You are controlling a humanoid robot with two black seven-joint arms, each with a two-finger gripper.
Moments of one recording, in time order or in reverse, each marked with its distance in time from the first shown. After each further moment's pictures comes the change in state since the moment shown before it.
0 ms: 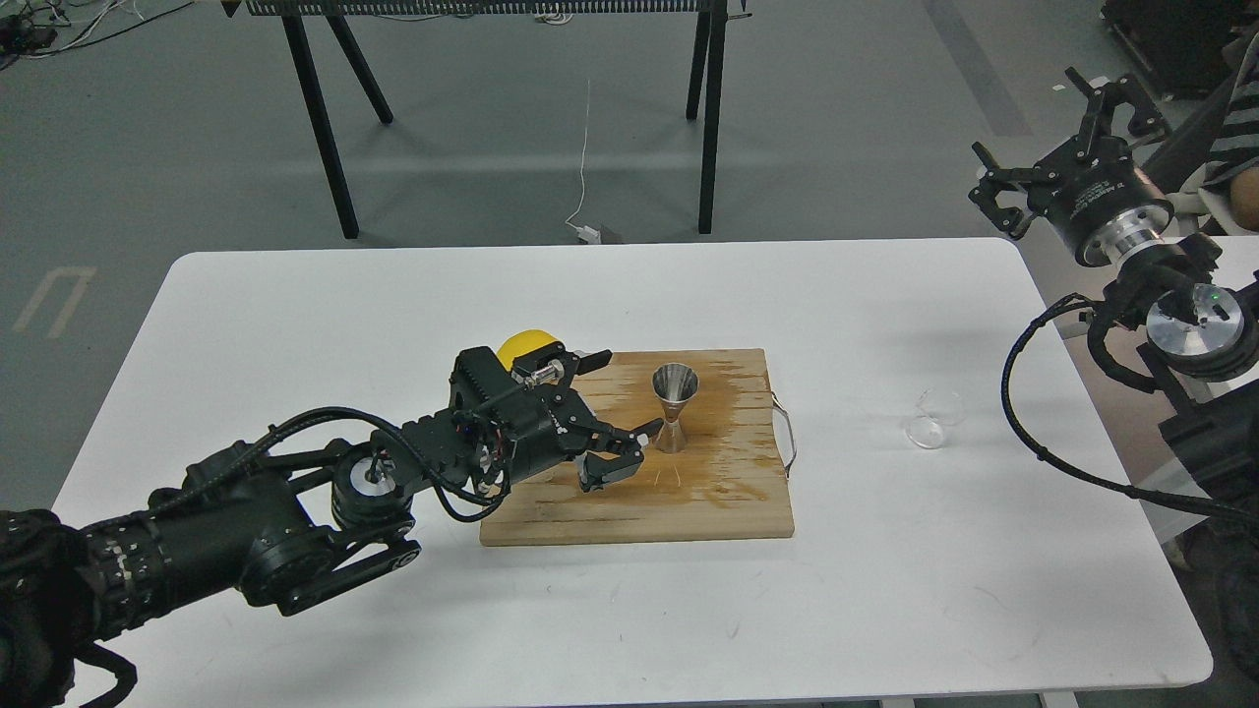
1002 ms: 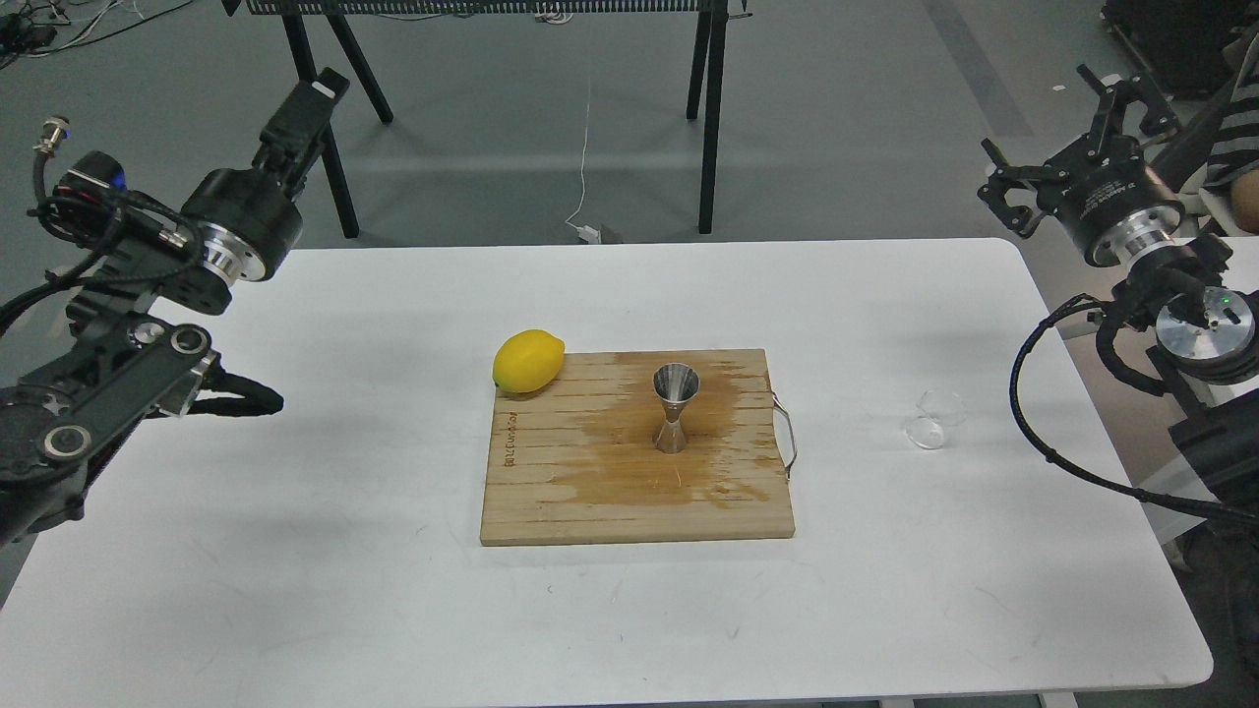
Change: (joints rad) left arm 0.125 0.284 -0.784 -0.139 -1.380 -0.256 -0.038; right arm -0.032 -0.054 0.005 0.049 0.002 0.012 0.009
